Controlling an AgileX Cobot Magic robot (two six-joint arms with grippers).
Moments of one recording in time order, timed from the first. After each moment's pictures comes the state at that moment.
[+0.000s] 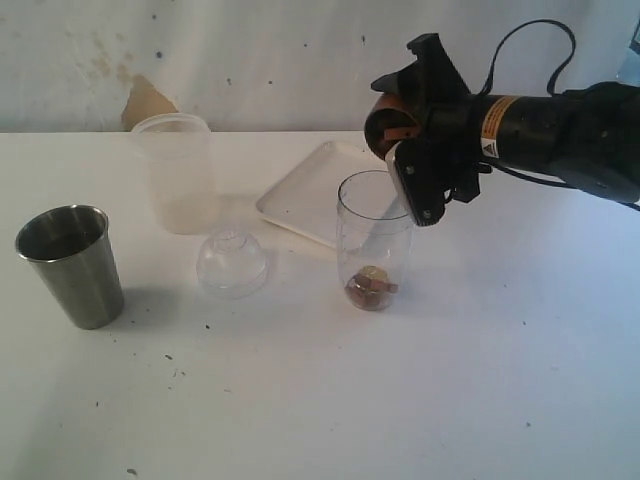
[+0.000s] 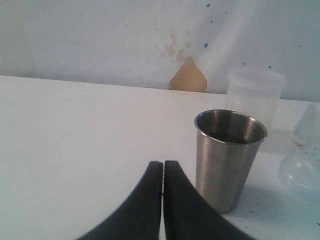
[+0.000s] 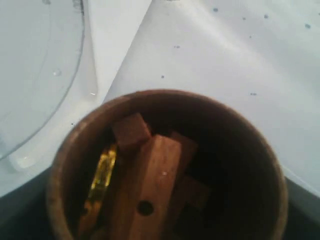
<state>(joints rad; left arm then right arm) 0.04 0.00 0.00 0.01 0.21 -0.08 0.15 1.72 -1.04 -0.87 -0.40 -1.07</state>
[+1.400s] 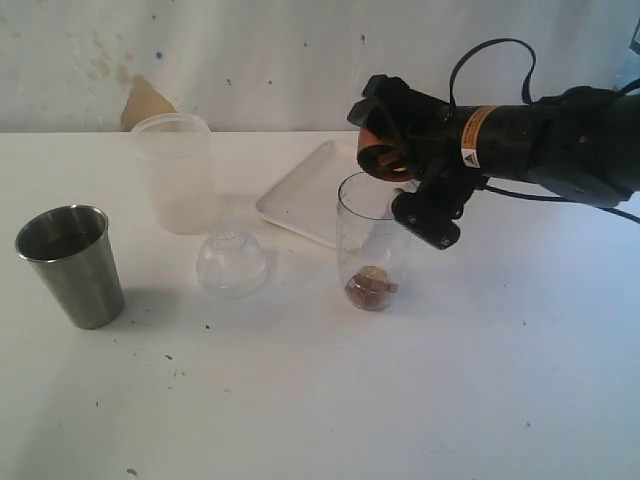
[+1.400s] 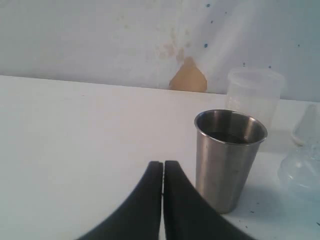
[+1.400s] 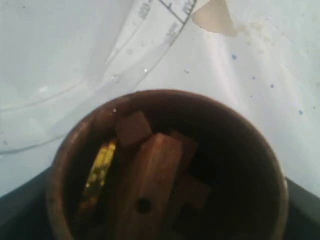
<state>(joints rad) 0.04 0.00 0.00 0.01 0.21 -0.08 0.21 1.72 -1.04 -0.86 -0.31 -1.55</state>
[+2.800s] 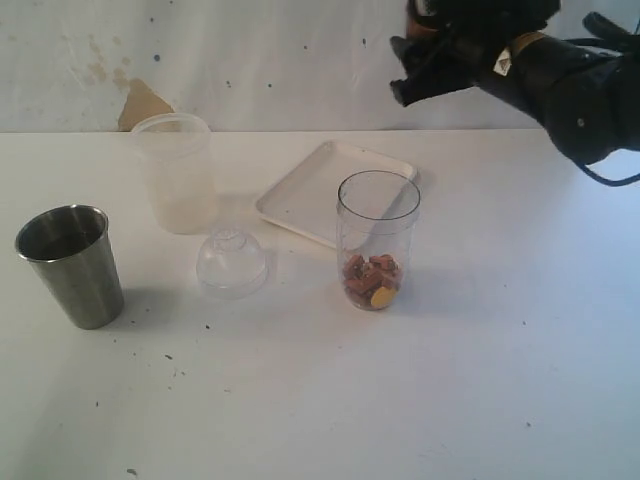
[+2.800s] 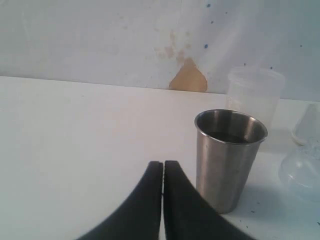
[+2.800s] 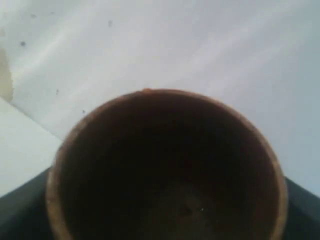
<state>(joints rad) 0.04 0.00 0.00 0.01 0.21 -0.08 0.15 1.72 -1.13 -0.16 -0.43 -0.23</state>
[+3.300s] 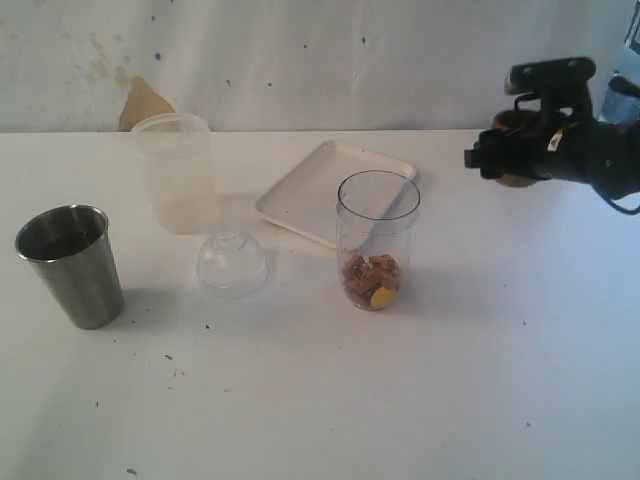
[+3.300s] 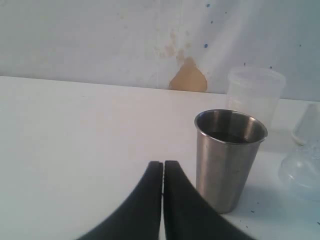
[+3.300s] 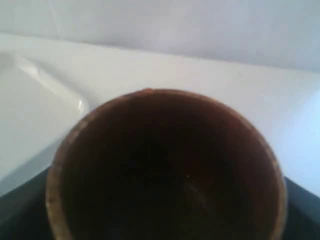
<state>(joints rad) 0.04 0.00 0.00 0.01 0.21 -0.08 -0.06 1.93 -1.14 -0.17 -0.19 0.10</state>
